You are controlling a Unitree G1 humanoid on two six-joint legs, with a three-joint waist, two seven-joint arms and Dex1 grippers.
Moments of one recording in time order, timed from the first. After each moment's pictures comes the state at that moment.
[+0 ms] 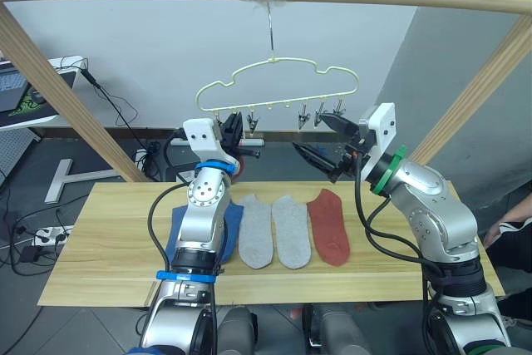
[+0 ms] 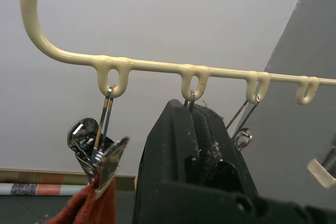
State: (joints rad) left arm -0.51 0.09 0.05 0.21 -0.07 -0.03 -0.10; right arm -0.46 -0.33 0.04 -0.31 0.42 0.49 0.61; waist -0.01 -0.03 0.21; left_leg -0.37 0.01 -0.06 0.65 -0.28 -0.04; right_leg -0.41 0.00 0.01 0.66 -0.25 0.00
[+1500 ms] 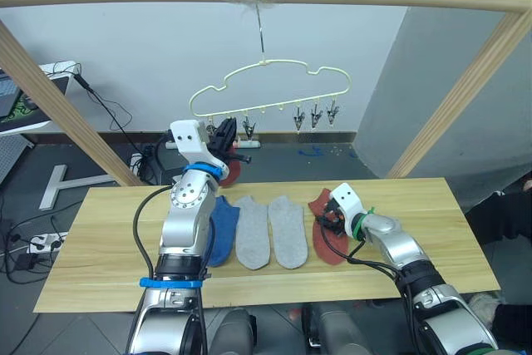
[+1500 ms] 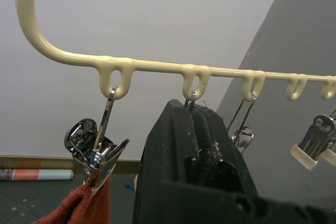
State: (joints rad) left arm -0.46 0.15 0.09 0.12 -0.18 0.10 -0.21; right arm -0.44 -0.27 0.21 0.55 -0.02 0.30 0.54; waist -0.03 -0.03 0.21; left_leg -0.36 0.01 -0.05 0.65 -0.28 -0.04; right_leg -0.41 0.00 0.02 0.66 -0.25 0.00
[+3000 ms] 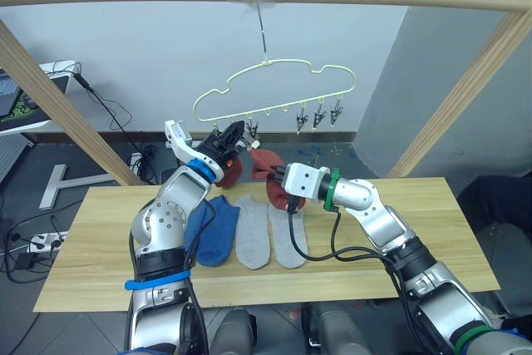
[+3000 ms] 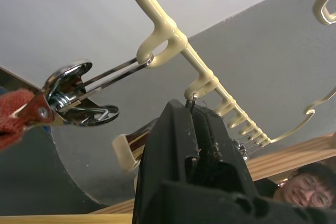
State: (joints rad) left arm -0.50 0.13 0.34 0.00 -0.86 0.69 -0.23; right arm -0.58 -0.27 0.40 0.24 -0.23 -0.19 0.62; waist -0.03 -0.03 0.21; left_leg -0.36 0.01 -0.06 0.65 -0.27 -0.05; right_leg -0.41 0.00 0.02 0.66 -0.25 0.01
